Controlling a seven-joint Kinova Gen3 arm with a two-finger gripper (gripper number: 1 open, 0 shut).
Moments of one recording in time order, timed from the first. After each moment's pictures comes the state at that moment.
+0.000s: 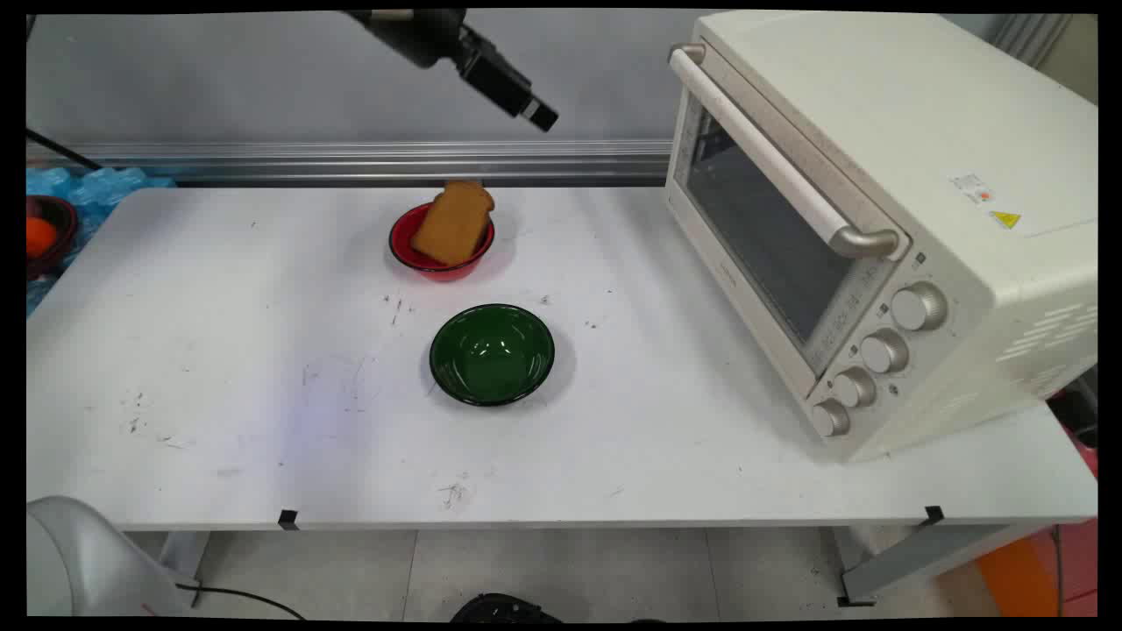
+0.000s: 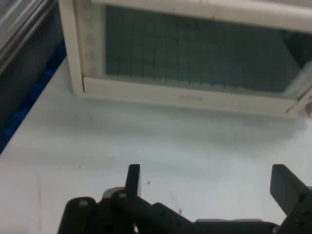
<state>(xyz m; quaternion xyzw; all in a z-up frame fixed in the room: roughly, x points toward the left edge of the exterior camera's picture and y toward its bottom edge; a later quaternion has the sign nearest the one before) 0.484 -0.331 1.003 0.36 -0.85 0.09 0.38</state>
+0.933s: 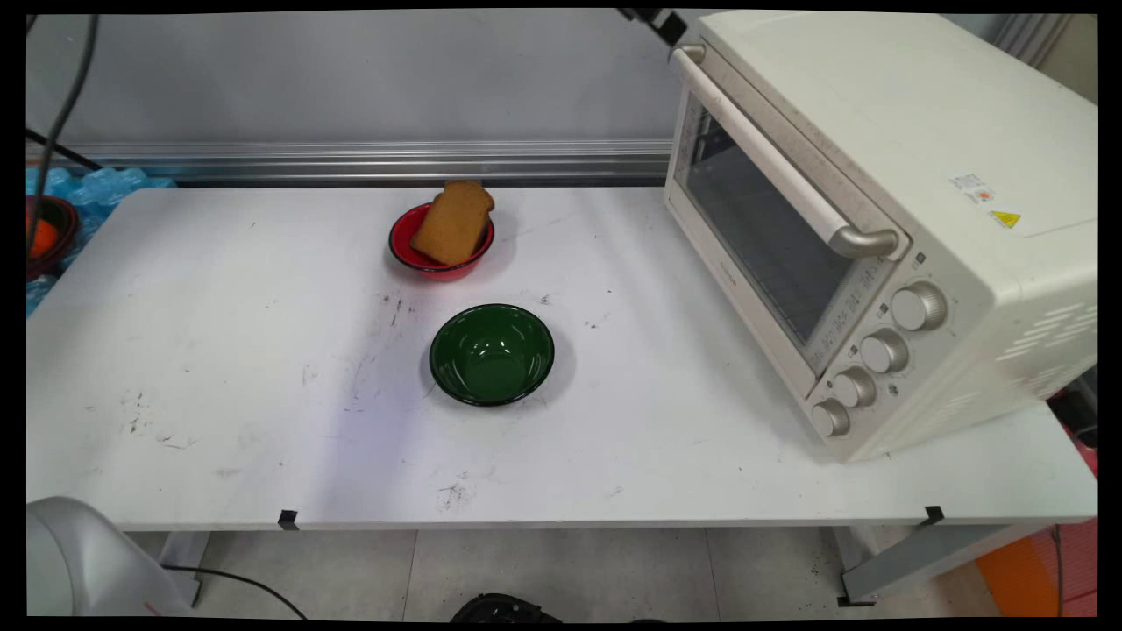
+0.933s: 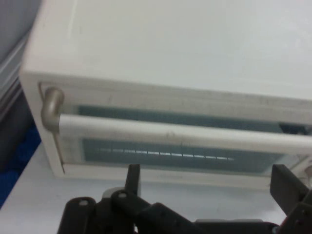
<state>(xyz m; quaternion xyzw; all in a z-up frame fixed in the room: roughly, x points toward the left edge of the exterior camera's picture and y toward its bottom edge) 0.392 -0.386 1.068 0.35 -0.84 0.09 0.40</state>
